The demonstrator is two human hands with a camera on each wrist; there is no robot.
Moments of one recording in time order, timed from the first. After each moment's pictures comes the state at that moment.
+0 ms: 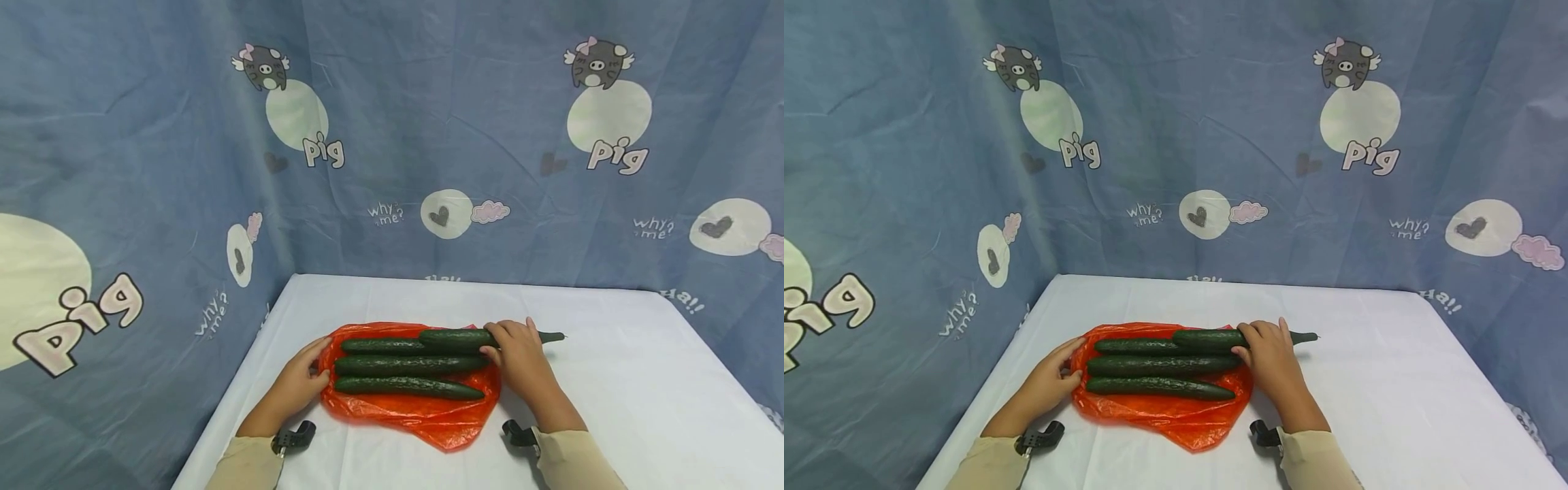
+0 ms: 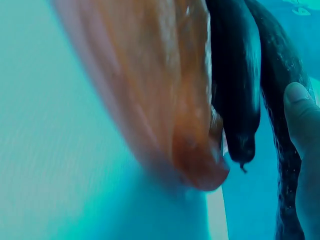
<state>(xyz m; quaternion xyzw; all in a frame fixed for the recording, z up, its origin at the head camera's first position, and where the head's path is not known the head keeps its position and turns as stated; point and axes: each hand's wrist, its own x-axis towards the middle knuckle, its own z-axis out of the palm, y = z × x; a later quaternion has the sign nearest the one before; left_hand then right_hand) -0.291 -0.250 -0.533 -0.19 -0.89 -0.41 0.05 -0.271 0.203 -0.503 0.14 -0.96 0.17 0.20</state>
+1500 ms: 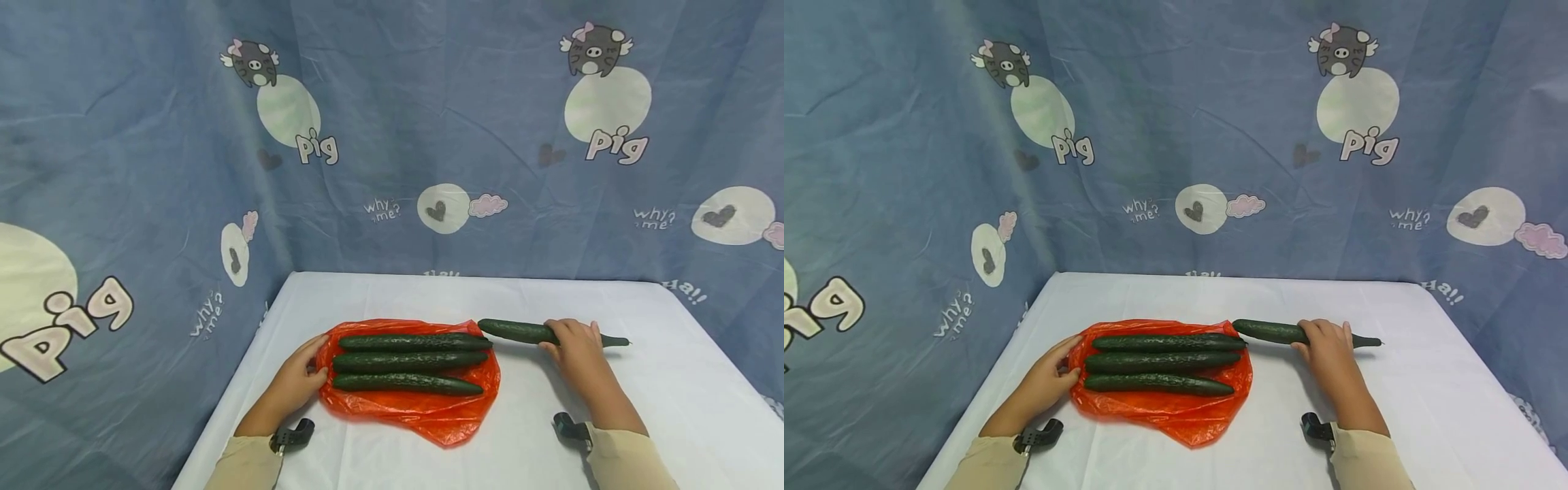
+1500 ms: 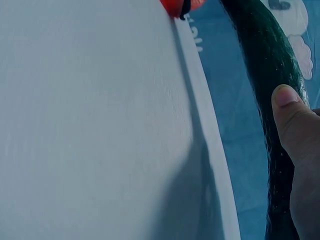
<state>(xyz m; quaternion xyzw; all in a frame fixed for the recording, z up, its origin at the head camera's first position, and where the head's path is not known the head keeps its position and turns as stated) -0.291 -0.250 -0.531 -0.16 -0.90 -0.41 0.03 -0.257 0.300 -0.505 0.07 -0.96 0.18 0.19</state>
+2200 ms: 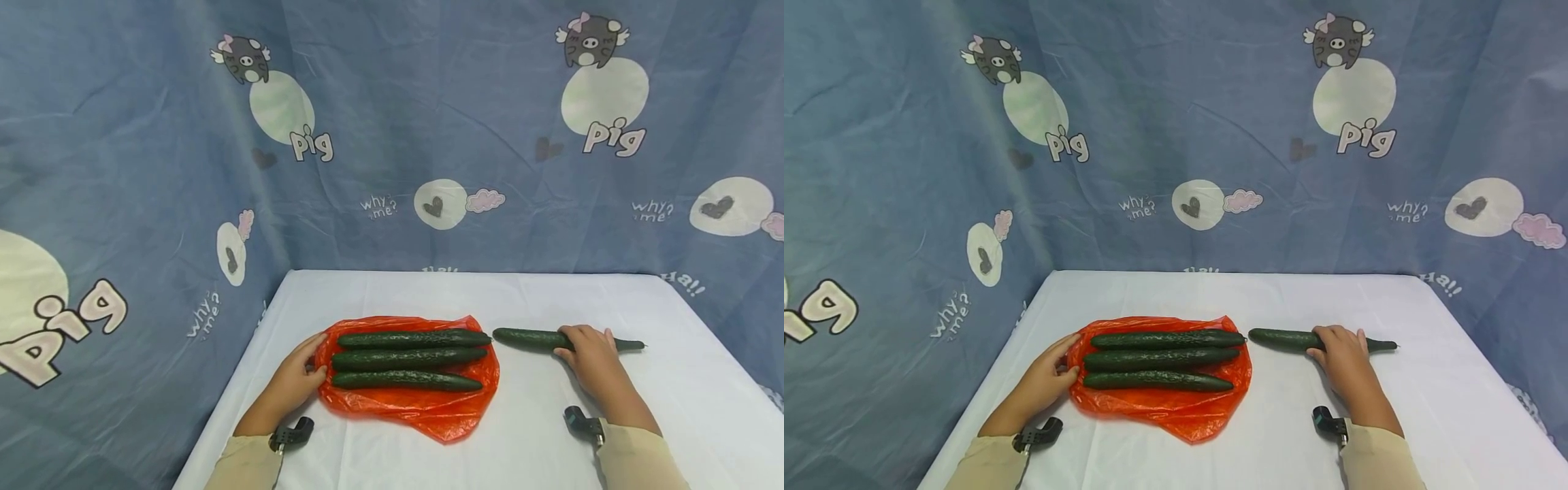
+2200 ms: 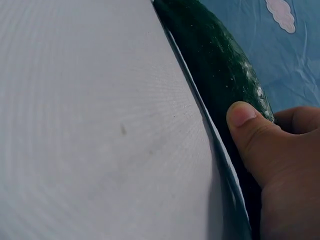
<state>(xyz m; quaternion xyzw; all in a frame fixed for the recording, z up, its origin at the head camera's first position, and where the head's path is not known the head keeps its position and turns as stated) -0.293 -0.251 -0.532 -0.17 -0.89 -0.41 0.03 -0.249 0.330 -0.521 0.04 -0.98 0.18 0.12</state>
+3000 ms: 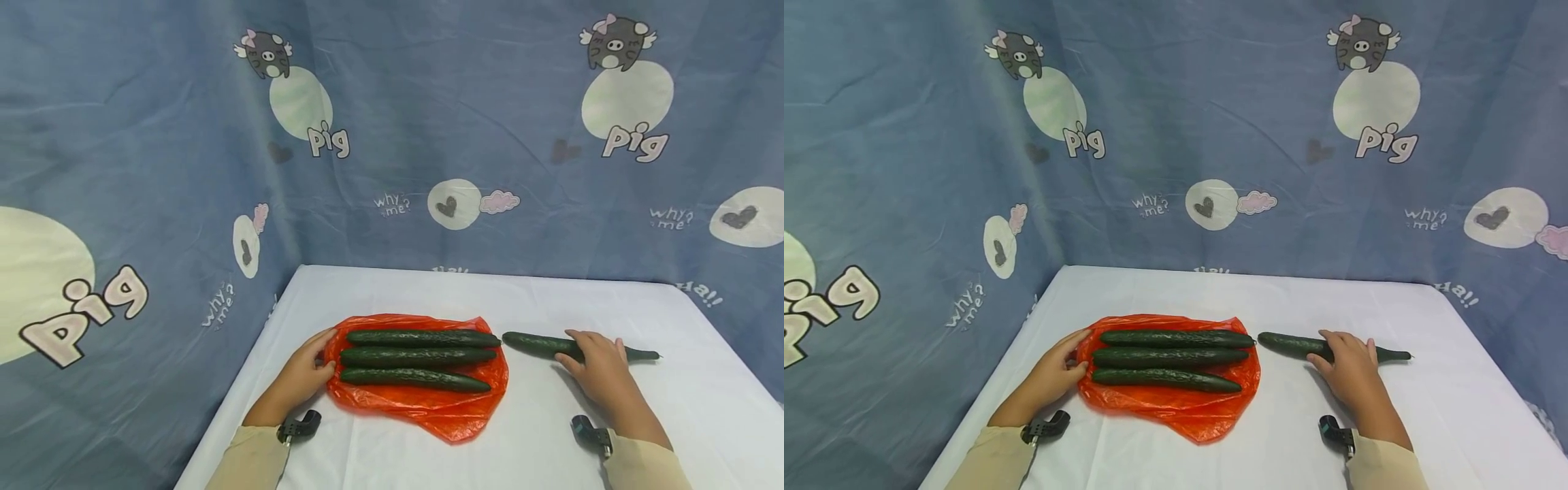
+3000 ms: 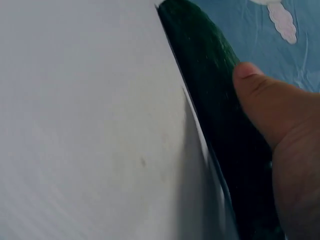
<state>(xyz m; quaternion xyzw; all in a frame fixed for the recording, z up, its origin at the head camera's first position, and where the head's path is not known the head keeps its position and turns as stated) -0.289 -0.250 -0.528 -0.16 -0.89 -0.42 0.02 -0.243 0.321 -0.515 0.03 -0.97 0.20 0.09</state>
